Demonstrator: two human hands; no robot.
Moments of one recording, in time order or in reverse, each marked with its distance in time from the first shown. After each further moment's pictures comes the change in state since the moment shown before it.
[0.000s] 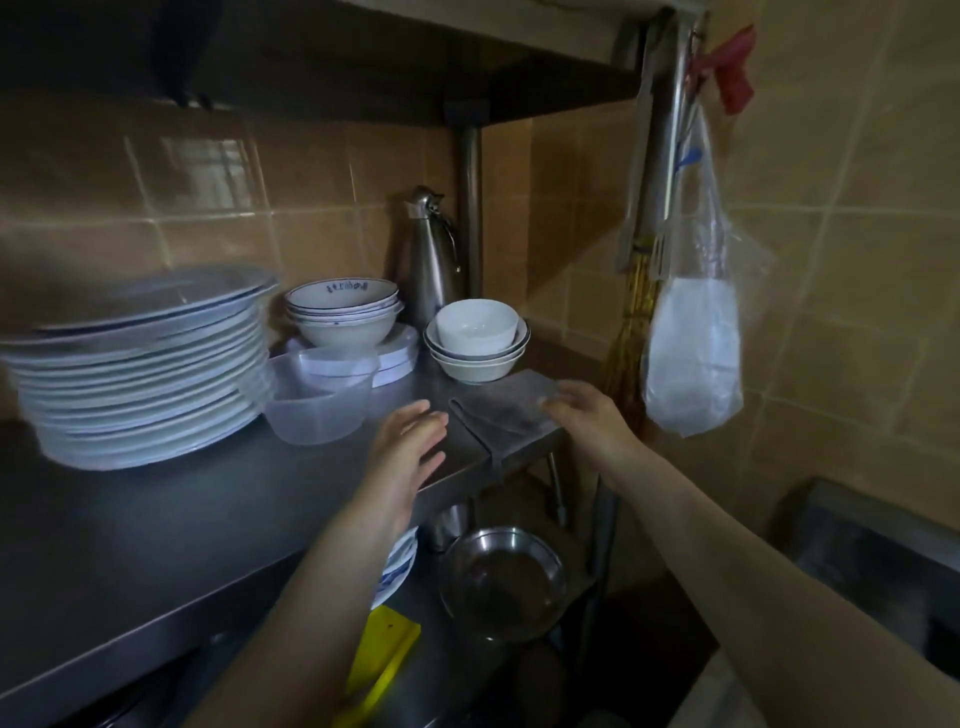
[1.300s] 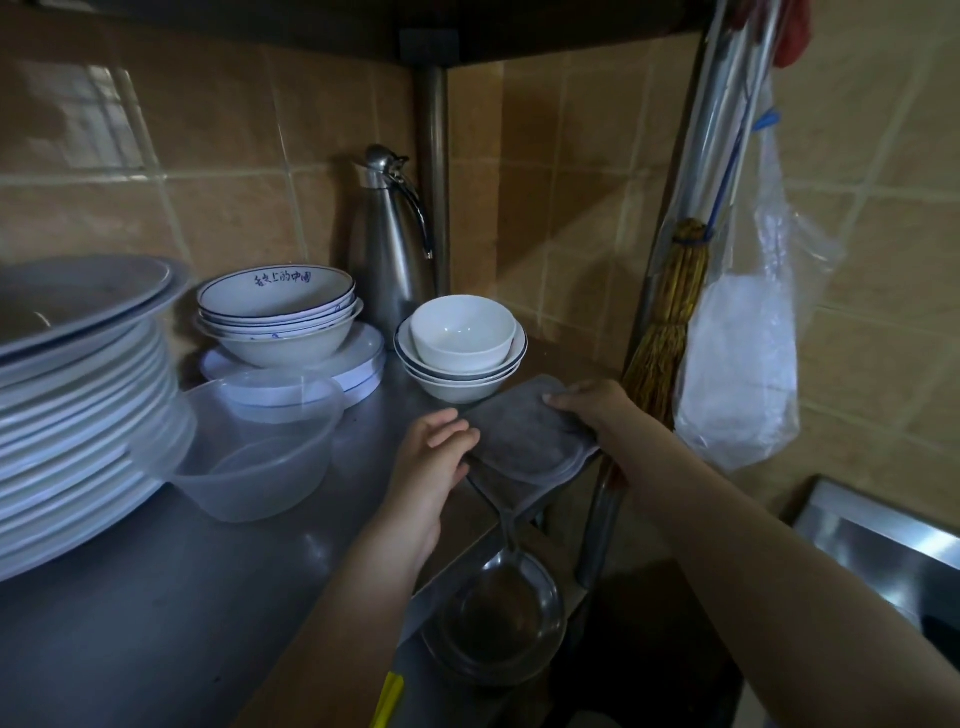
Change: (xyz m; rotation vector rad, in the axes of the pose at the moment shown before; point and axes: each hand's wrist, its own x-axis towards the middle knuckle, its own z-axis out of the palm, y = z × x) left_hand 0.096 -0.018 0.026 0.068 -0.103 -0.095; right_hand 0.123 0.007 0.013 -0.053 0.170 0.368
